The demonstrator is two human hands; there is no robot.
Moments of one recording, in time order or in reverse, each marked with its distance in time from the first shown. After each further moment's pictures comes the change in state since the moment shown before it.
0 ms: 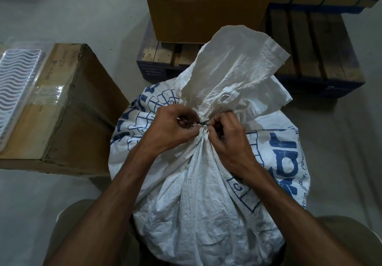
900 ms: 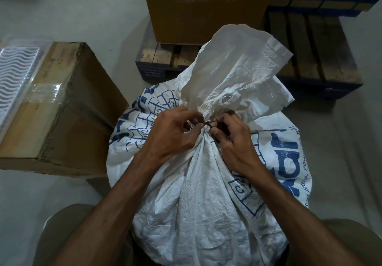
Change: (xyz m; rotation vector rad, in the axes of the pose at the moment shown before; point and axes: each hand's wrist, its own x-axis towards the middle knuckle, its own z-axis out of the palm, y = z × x) left_hand -0.010 0.001 0.015 0.138 0.139 0.227; right_hand -0.002 0.003 -0.008 0.084 -0.018 0.070
